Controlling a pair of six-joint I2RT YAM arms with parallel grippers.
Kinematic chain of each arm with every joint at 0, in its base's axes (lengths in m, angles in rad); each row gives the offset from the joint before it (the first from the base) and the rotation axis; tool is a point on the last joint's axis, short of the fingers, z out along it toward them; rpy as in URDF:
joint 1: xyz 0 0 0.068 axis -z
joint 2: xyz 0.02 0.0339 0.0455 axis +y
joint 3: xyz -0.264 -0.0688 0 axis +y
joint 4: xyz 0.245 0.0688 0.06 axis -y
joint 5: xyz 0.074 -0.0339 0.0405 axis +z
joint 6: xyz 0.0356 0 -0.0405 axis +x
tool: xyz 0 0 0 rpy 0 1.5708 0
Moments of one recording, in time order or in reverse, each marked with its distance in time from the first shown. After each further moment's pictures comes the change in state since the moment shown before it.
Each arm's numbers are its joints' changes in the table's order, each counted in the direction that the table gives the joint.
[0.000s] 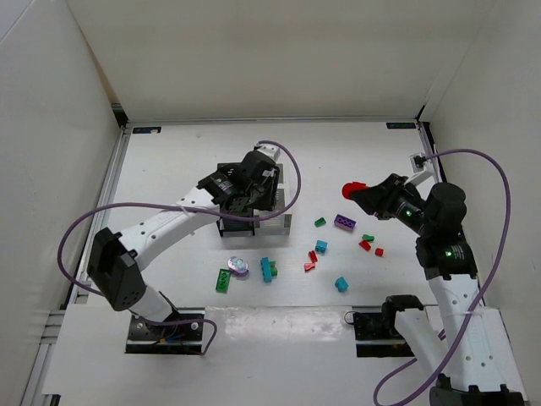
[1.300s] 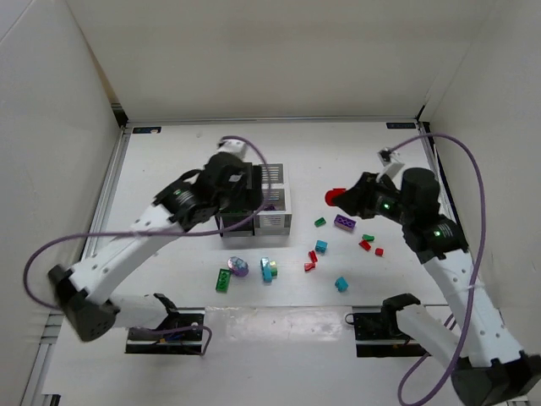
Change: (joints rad) left arm -0.012 -0.177 -0.004 -0.127 0.106 -0.043; right arm -0.153 0.126 -0.071 -0.129 -0.092 -0.112
